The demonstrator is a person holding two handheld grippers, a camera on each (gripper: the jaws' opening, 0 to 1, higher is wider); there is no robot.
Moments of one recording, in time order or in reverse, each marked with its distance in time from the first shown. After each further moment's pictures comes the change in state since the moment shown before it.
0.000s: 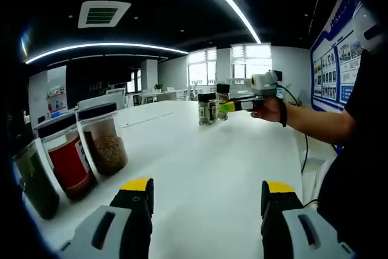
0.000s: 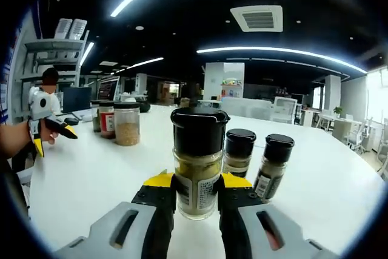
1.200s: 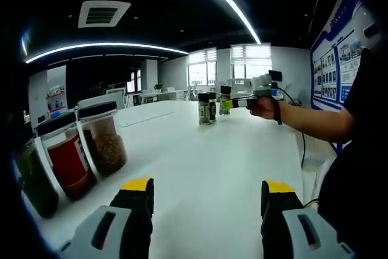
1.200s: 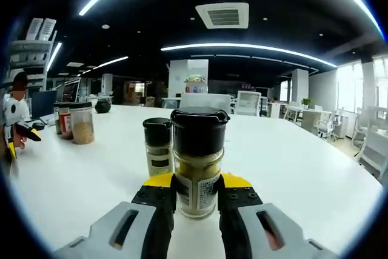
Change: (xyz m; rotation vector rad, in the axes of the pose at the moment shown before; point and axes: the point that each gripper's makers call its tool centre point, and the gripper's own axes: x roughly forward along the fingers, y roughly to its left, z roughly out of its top) left arm -0.001 0.001 -0.004 -0.007 -0.005 0.000; right arm -0.015 -0.077 -0.016 0.058 0.027 -0.239
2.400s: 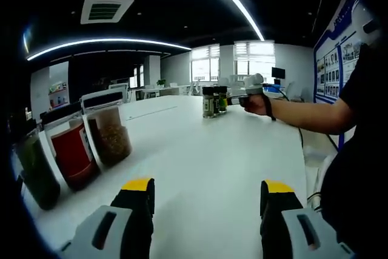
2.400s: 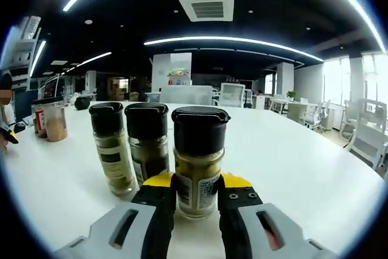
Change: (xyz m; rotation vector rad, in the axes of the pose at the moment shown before) left arm -0.004 0.007 -0.013 -0.013 0.031 0.018; right arm 0.035 -0.047 -0.024 0.032 0.051 -0.113
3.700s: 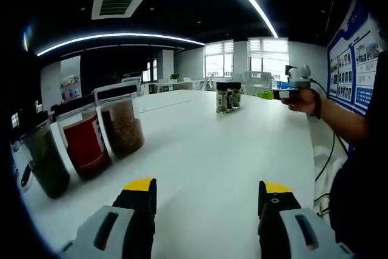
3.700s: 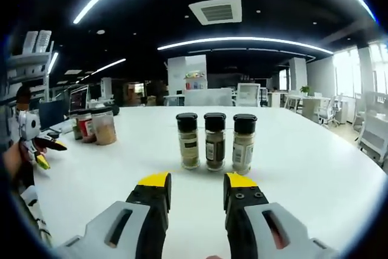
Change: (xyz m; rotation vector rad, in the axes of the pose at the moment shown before) left arm -0.009 0.010 -0.005 -0.041 0.040 0.101; right arm -0.124 0.070 0.010 0.051 -0.002 0.147
